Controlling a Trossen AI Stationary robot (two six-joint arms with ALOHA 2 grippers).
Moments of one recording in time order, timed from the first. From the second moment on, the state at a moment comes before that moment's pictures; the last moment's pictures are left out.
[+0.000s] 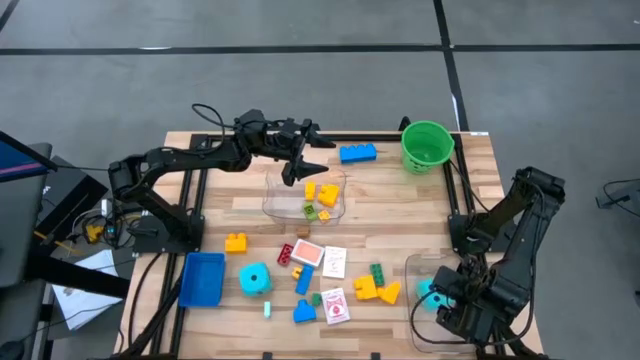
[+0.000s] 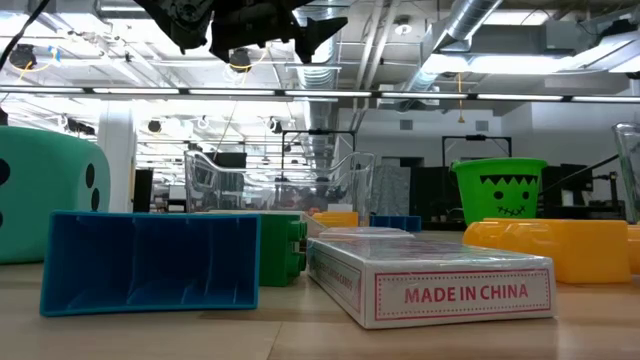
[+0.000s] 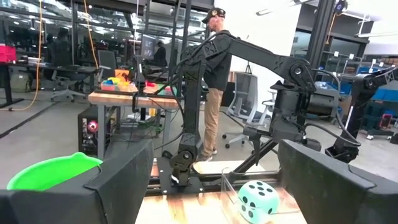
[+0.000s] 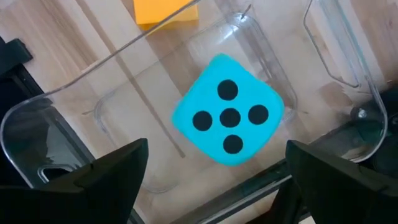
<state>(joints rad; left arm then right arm) 0.44 1.54 1.03 0.67 0.68 -0.19 1.06 1.48 1.27 -1.35 0.18 1.62</state>
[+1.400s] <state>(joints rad) 0.44 1.54 1.03 0.67 0.67 -0.15 1.16 1.49 1.08 -0.89 0.21 1.71</state>
